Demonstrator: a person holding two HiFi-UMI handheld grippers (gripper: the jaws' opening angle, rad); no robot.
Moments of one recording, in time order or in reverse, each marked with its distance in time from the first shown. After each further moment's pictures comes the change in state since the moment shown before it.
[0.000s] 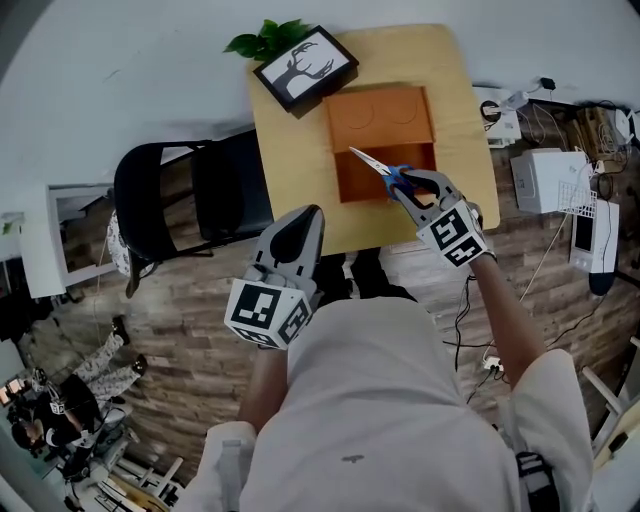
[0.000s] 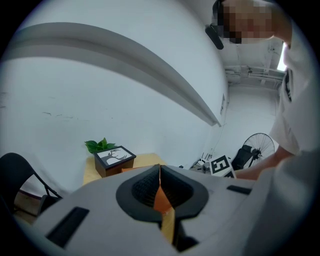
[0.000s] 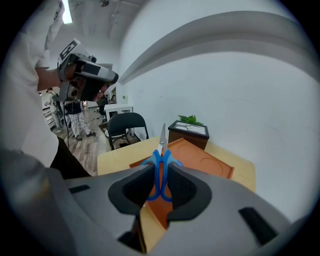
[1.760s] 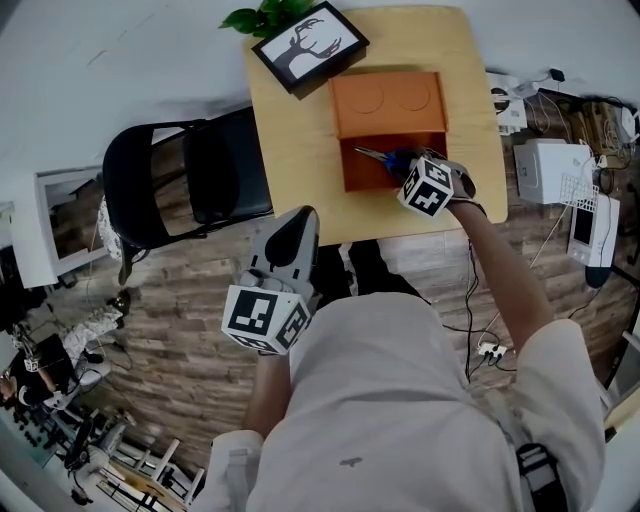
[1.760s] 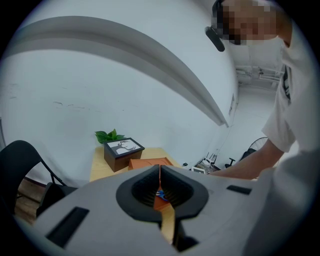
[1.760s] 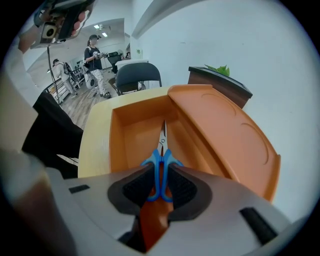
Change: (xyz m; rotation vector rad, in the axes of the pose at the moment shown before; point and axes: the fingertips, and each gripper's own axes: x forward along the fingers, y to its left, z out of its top) left arm -0.005 0.031 -0.027 -0.083 0.044 0.064; right arm 0.110 -0.002 -0.111 -0.186 0.481 0.176
